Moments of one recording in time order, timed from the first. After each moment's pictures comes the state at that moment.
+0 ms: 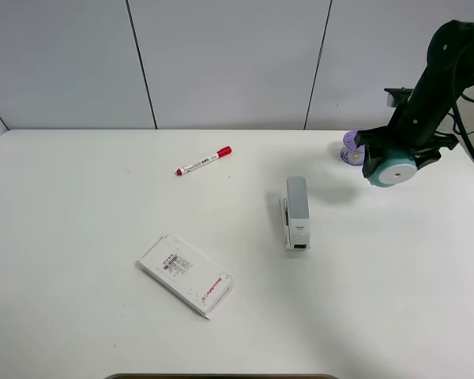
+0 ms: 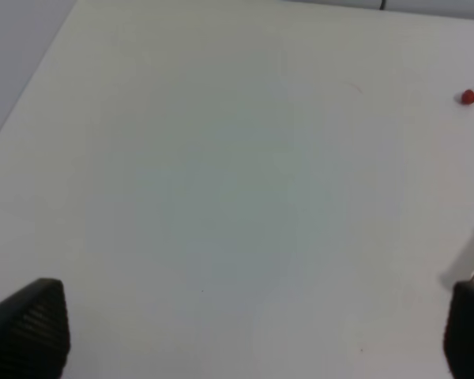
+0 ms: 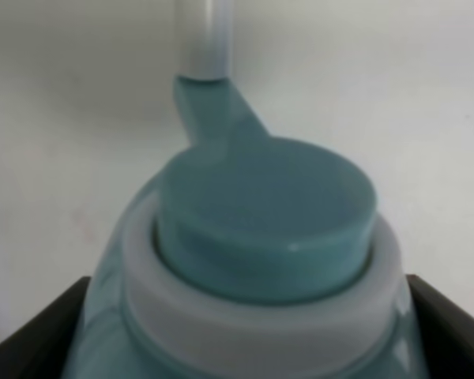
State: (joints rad) left arm -0.01 -0.01 -0.51 0.06 1.06 -0.07; right arm 0.02 1.96 -1.52 0.08 1.11 -0.05
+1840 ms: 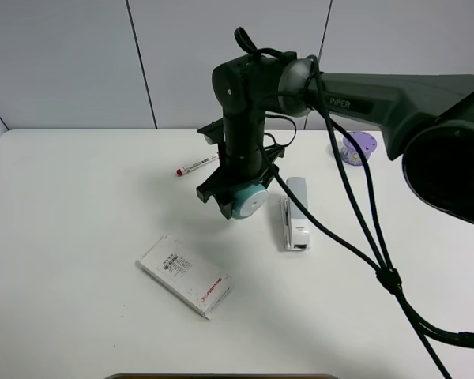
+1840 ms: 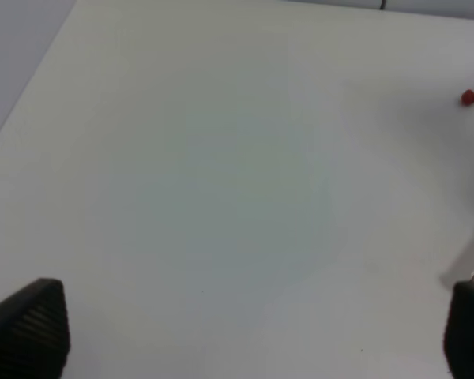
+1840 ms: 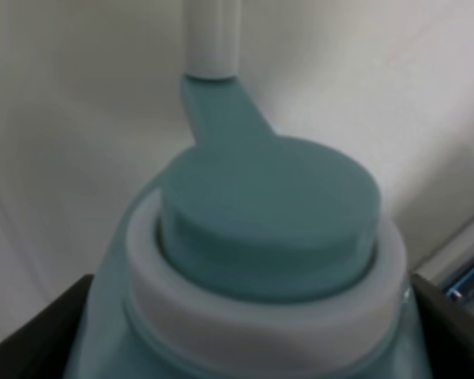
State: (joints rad) left arm -0.01 -0.01 -0.51 0.06 1.06 -0.07; right arm 0.69 2.25 -1.82 0.01 1.21 -0.02
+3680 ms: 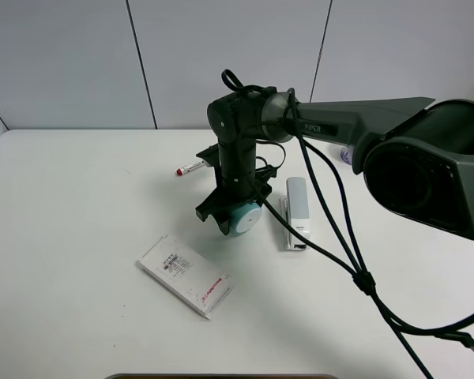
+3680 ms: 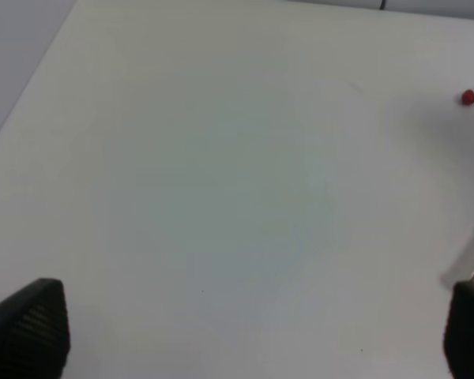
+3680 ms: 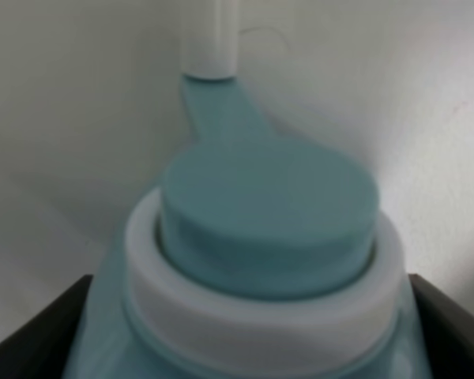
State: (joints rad) left arm -0.01 -0.01 -0.51 0.06 1.06 -0.07; right arm 0.69 2.35 -1.82 0.01 1.13 -0.02
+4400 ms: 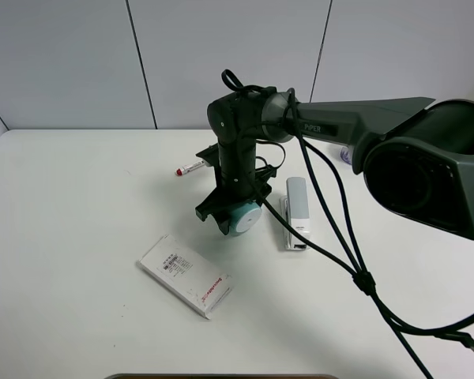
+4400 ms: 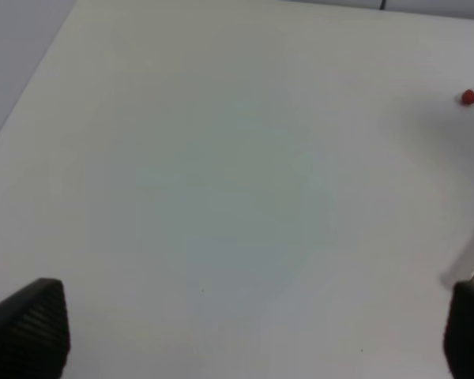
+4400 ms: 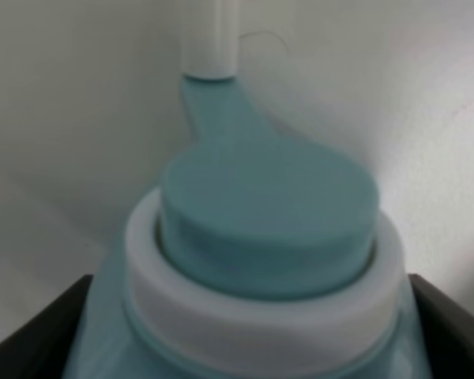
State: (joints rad) left arm -0.01 -0.01 -0.51 0.06 1.06 -0.07; right arm 0.69 2.35 -1.82 0.01 1.13 -0.02
